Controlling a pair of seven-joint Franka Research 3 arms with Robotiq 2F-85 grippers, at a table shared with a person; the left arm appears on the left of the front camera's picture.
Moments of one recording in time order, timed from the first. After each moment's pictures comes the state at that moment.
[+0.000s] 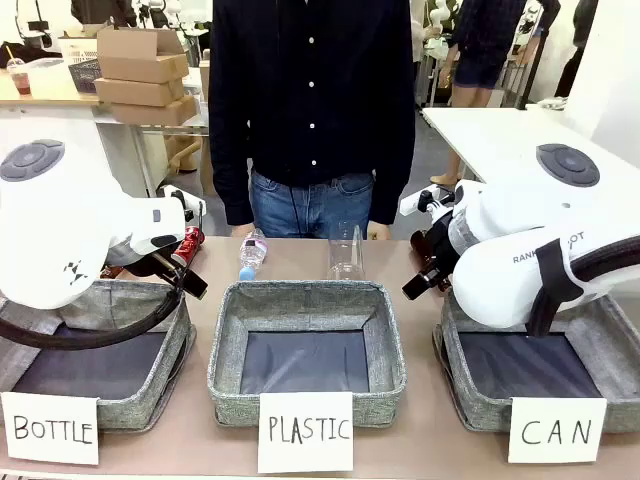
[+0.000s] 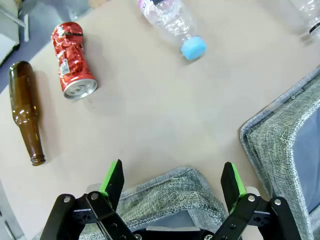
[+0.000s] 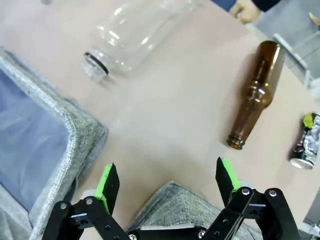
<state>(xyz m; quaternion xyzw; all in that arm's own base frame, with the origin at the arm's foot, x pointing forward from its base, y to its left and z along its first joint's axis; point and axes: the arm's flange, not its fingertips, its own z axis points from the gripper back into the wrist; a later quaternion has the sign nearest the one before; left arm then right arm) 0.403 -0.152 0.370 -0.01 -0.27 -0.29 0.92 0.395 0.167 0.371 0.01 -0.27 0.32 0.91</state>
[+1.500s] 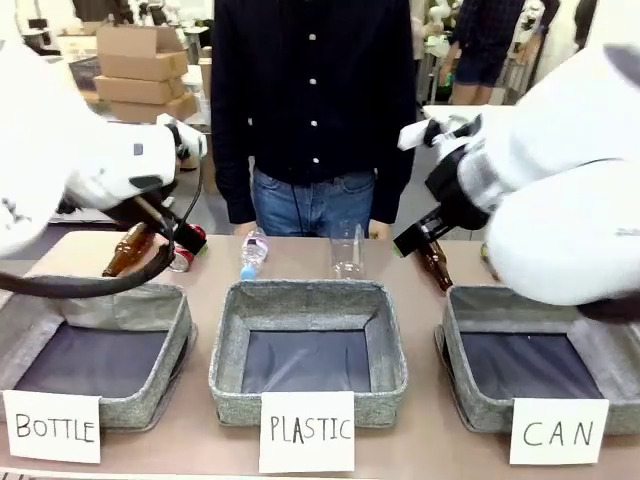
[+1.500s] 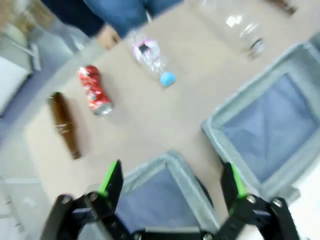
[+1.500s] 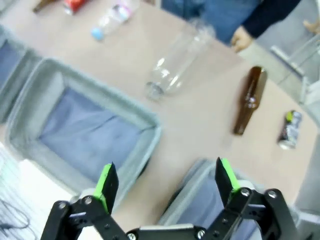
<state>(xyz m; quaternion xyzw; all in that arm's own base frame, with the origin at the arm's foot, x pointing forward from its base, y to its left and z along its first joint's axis) 0.319 -0.171 0.524 0.00 -0.32 -0.34 0.89 0.291 0.207 0.520 0.05 -0.31 0.28 0.91</state>
